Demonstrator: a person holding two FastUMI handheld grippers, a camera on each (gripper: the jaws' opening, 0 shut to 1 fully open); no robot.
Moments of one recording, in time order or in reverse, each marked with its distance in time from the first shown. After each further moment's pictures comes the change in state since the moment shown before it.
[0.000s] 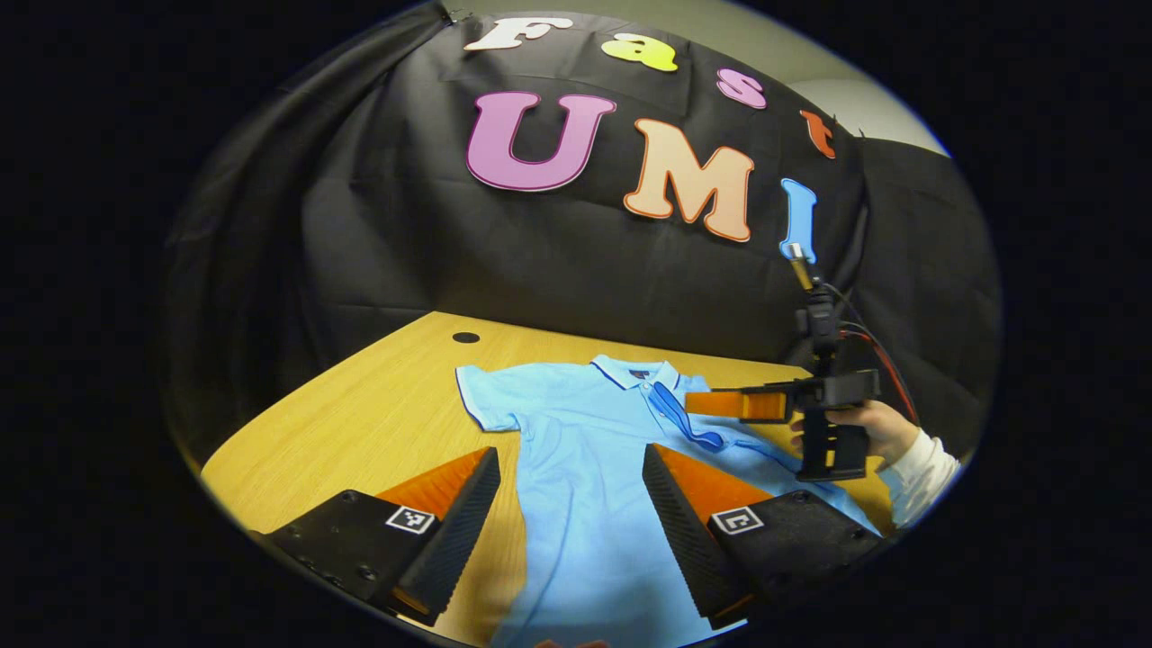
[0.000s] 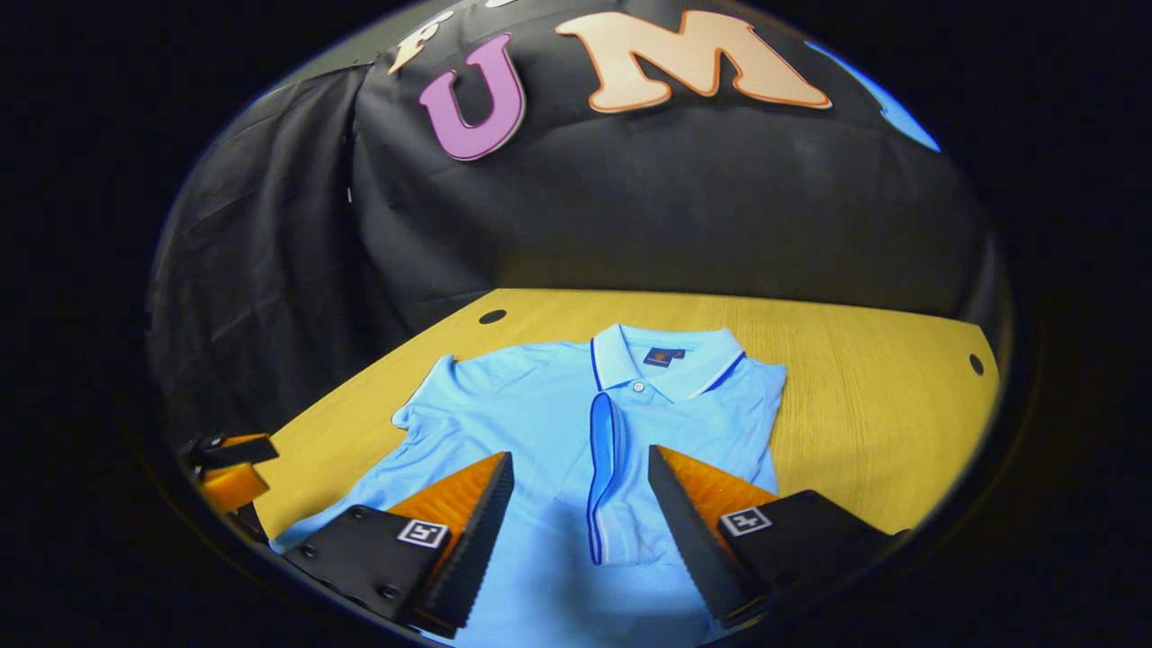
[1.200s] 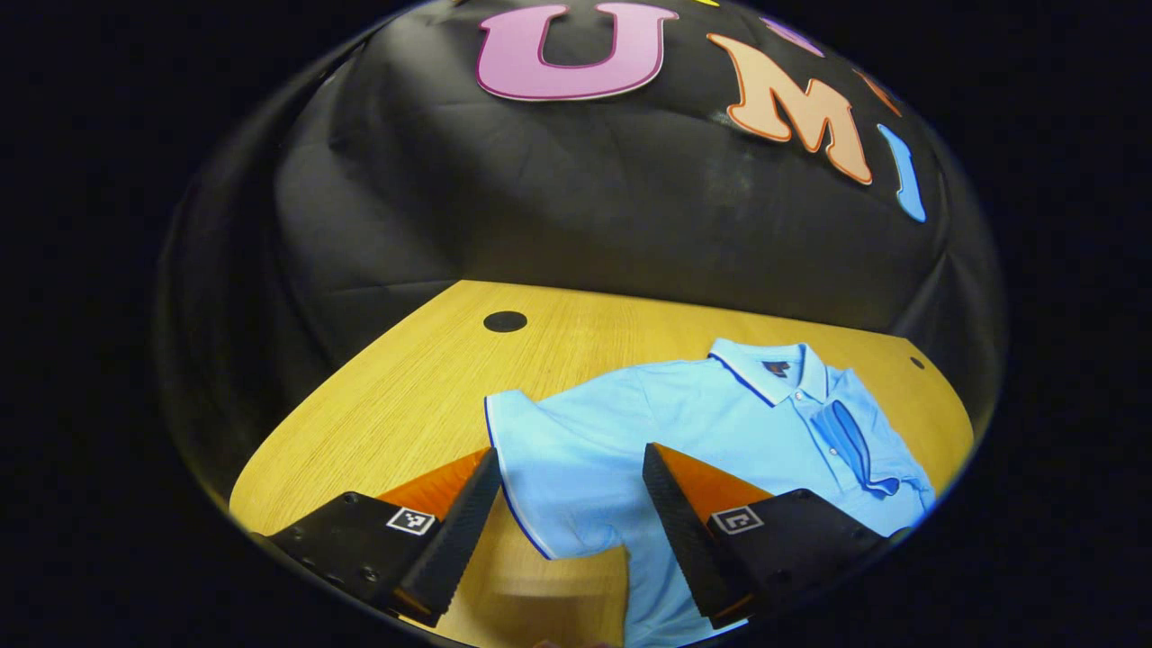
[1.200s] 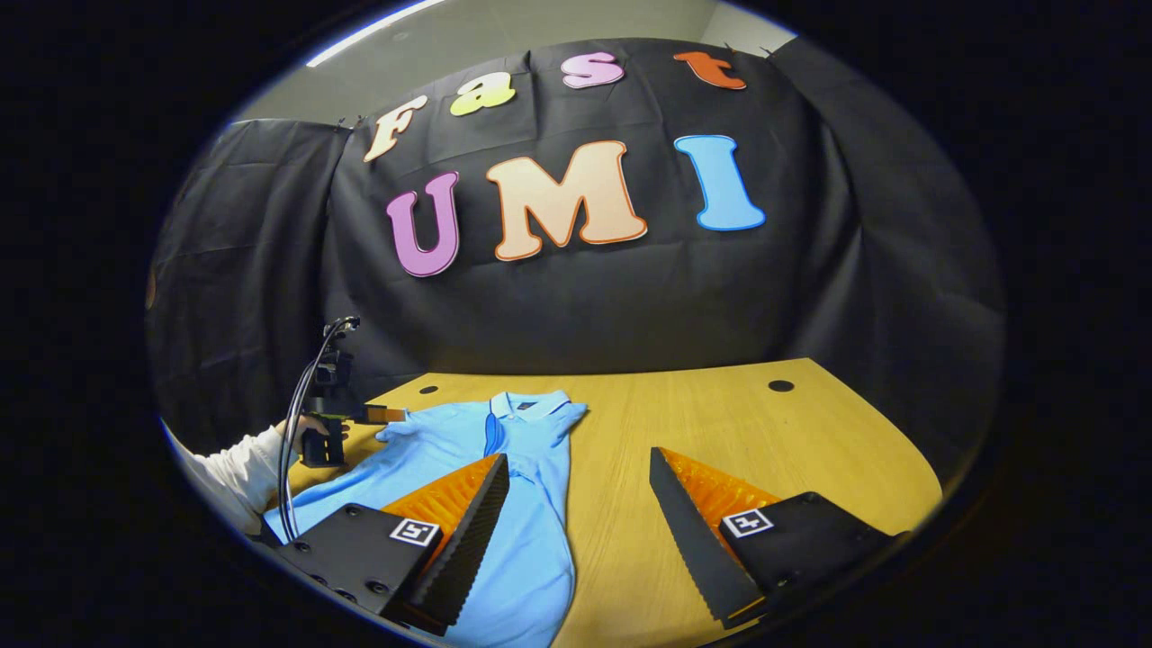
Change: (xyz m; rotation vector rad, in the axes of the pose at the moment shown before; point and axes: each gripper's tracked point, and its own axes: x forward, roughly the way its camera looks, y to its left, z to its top) left arm 0.190 0.105 -0.016 0.058 0.223 0.190; right arm -0.269 -0.093 -0.018 0.051 -0.300 -0.339
